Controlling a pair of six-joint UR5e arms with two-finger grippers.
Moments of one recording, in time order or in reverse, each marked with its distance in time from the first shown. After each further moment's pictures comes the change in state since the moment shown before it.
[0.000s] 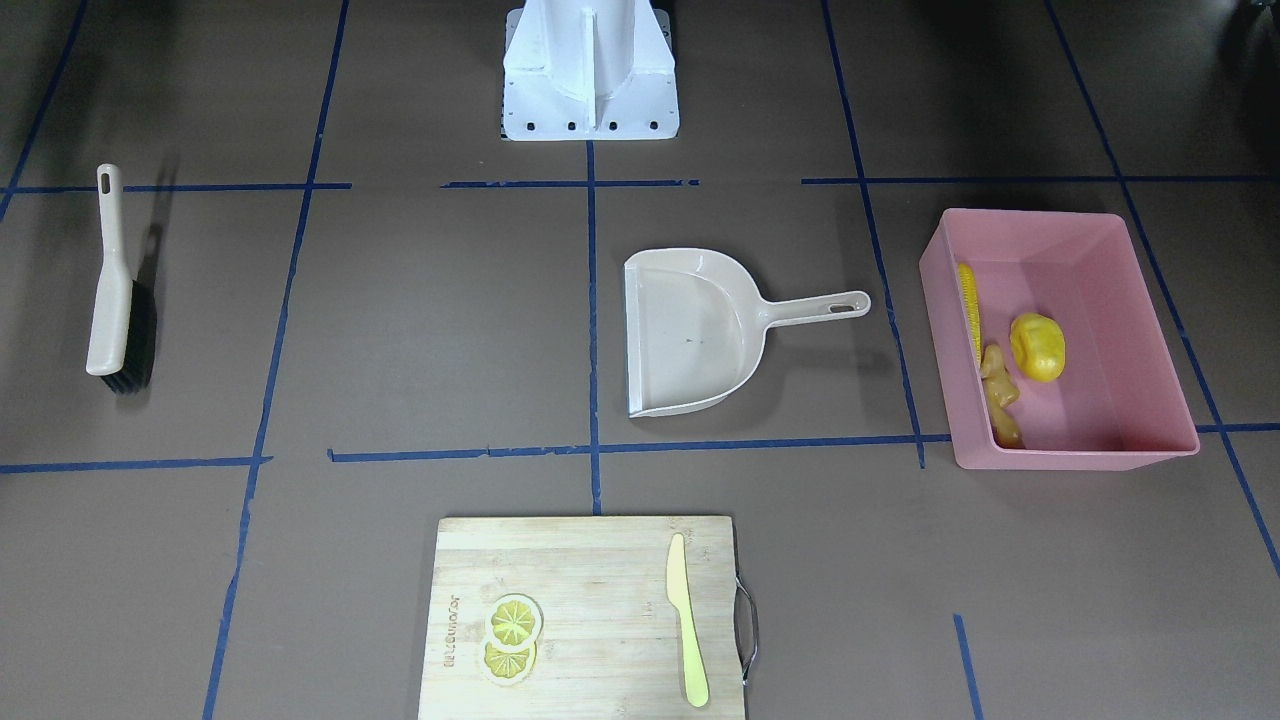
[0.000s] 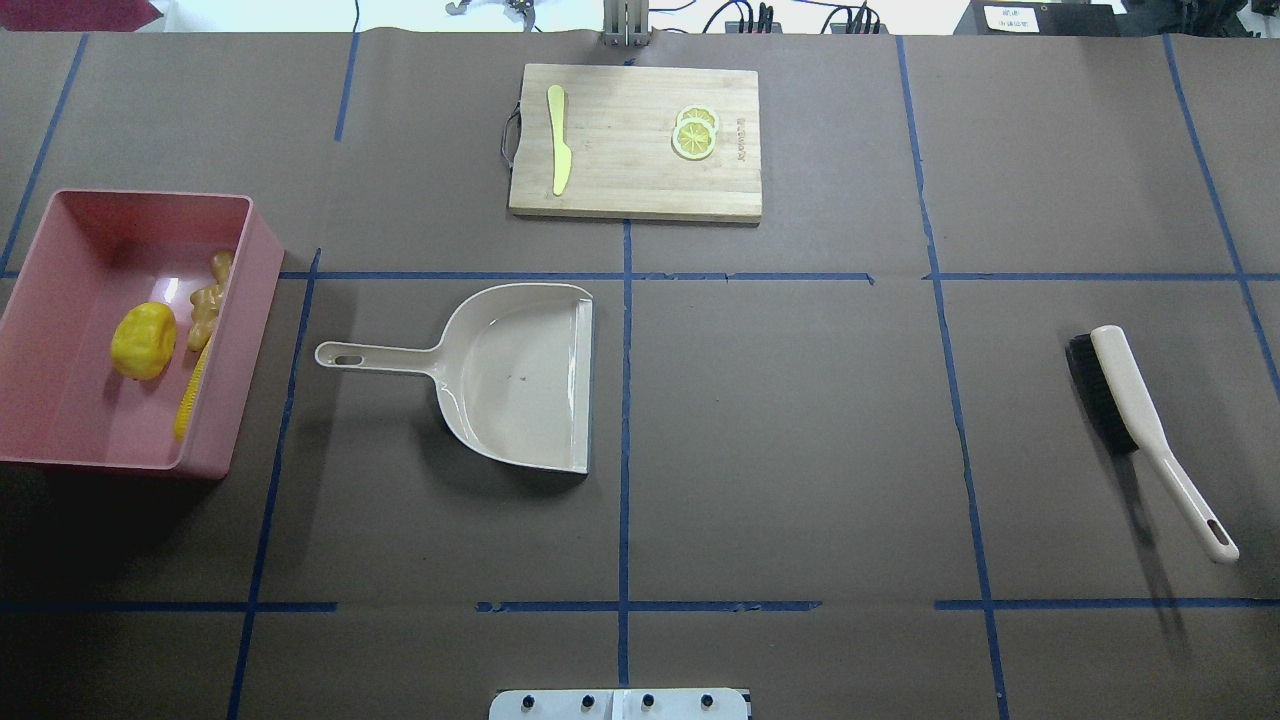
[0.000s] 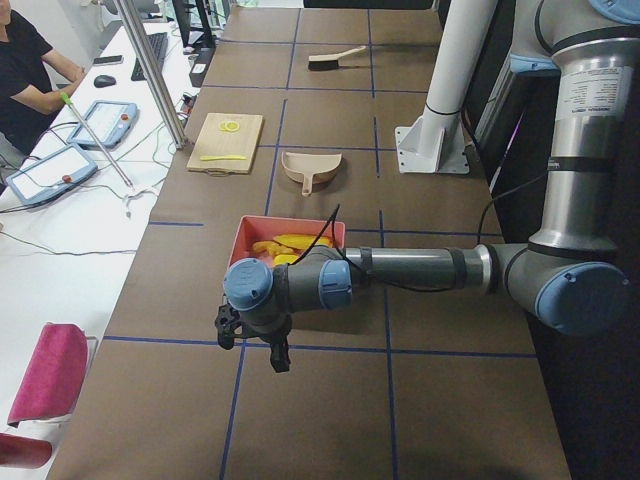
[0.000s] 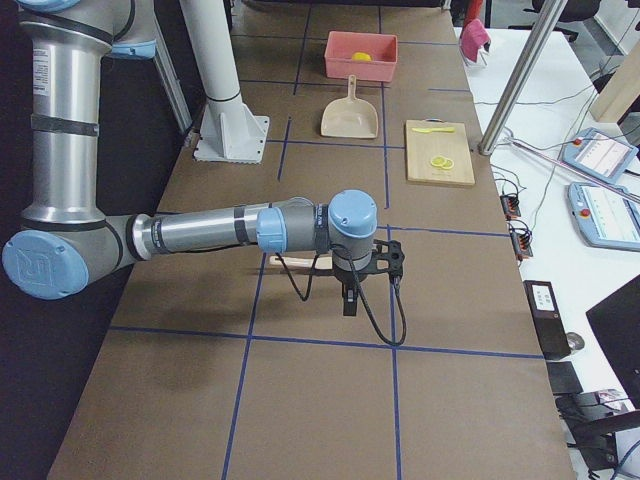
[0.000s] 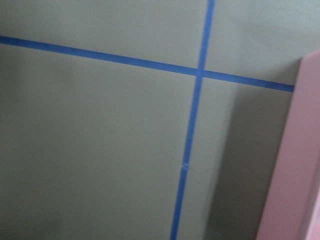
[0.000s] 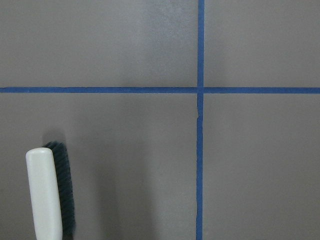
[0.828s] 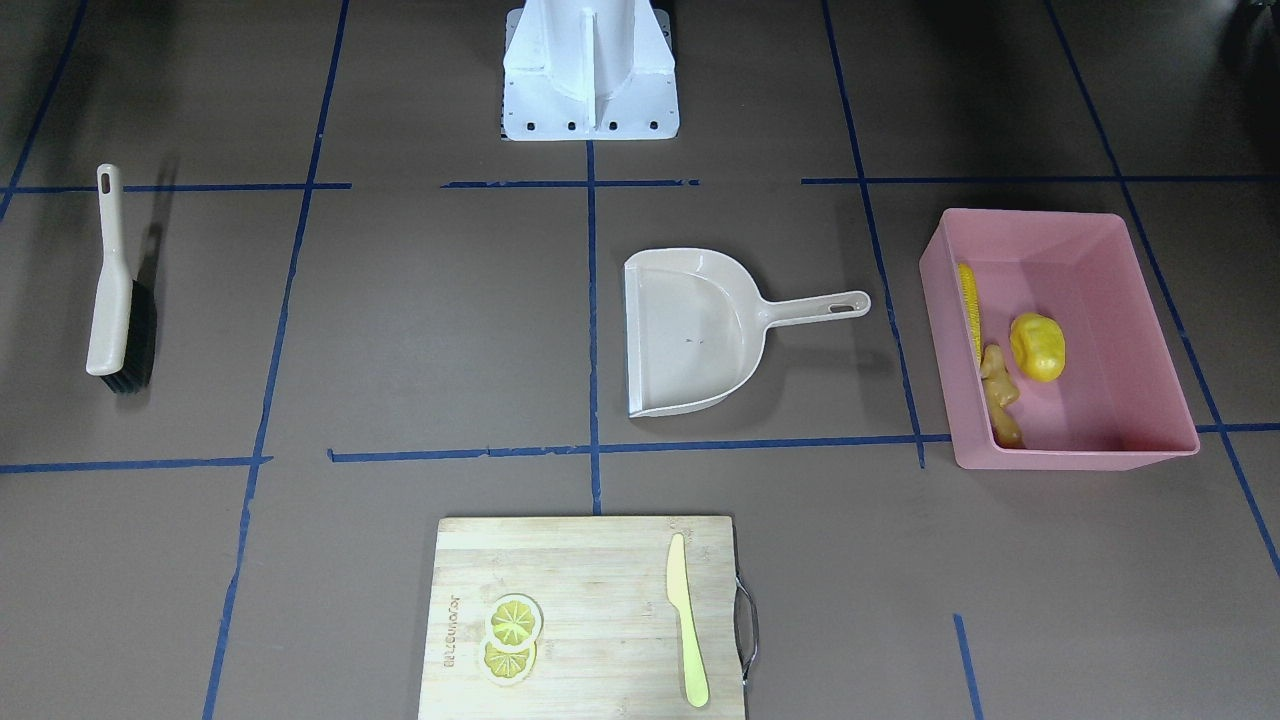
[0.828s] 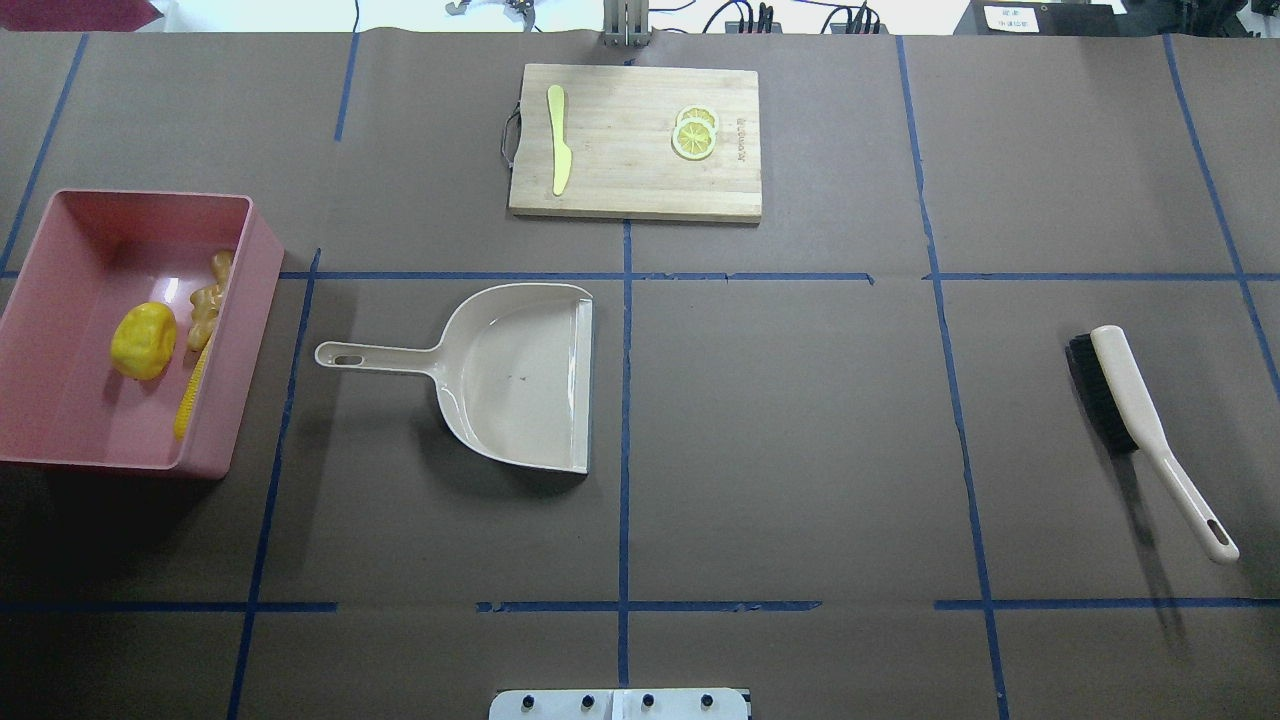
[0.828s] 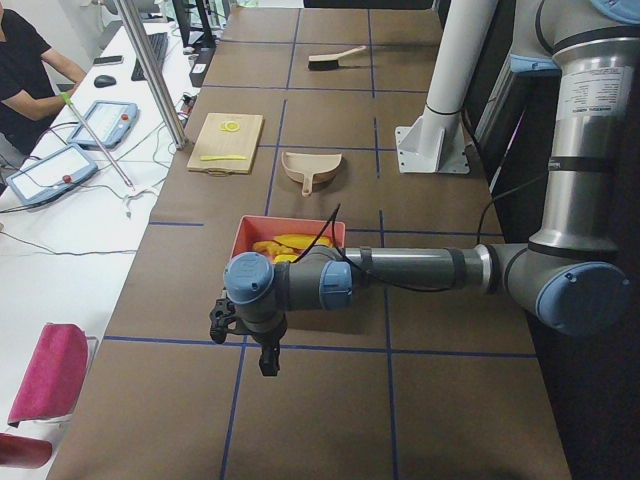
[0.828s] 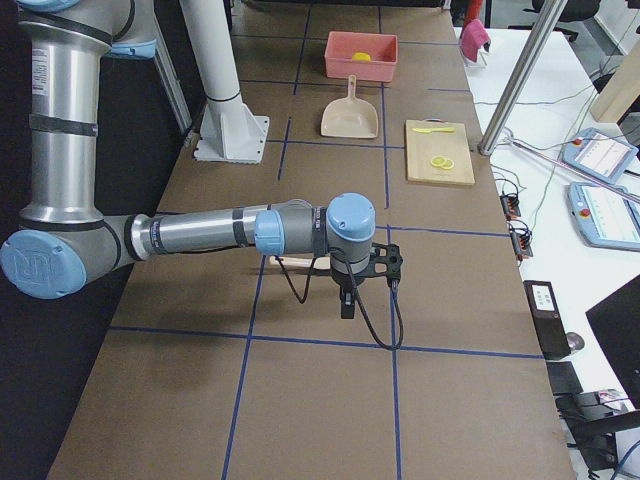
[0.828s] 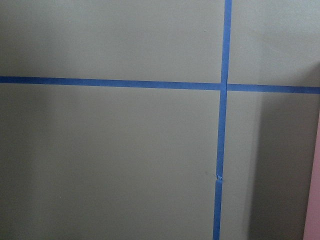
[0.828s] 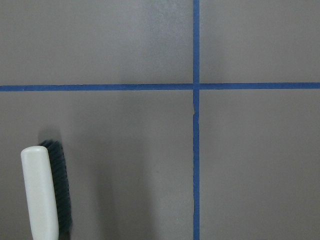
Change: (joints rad) left arm -0.003 -0.003 -0.003 -0.064 0.041 0.082; right arm 0.006 -0.006 -0.003 -0.001 0.000 -0.001
